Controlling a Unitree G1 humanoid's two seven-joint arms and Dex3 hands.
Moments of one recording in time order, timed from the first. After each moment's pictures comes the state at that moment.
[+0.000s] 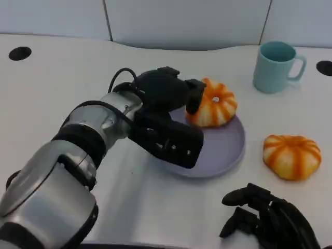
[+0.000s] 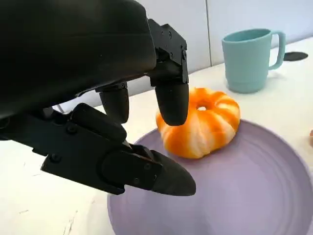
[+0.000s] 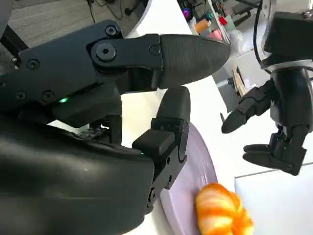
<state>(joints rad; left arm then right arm) -1.13 0.06 -0.65 1.28 0.79 -0.50 0.09 0.04 0.02 -0.04 0.41 0.34 -0.20 0.67</state>
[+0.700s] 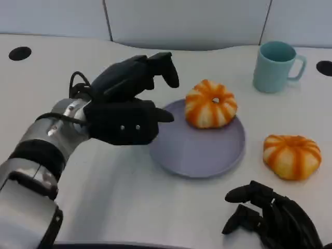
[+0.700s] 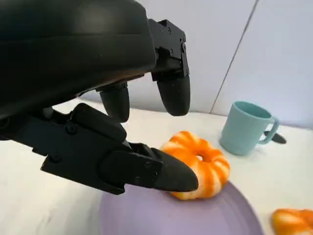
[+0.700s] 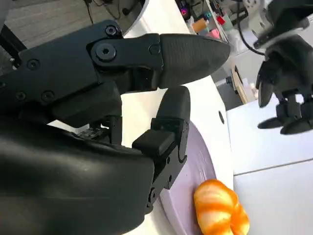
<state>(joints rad) -0.96 0.20 -0.36 1.19 0.45 -0.72 -0.04 0.01 0.01 -0.06 0.45 0.35 -0.20 0.69</state>
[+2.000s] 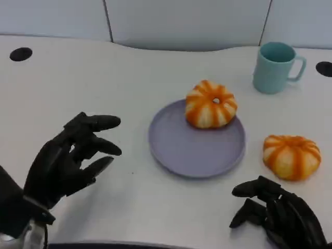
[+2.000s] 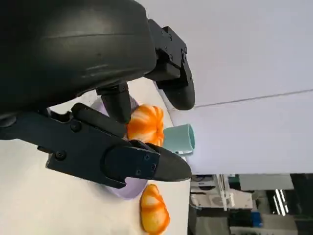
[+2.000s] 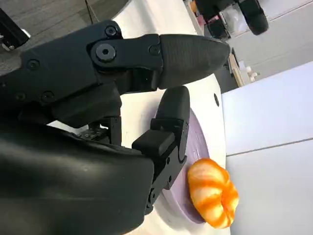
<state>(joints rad) -0.20 0.15 0.08 0.48 -0.36 -0.47 -0.59 -0.01 0.01 -0.08 0.51 0.33 -0.28 0.64</state>
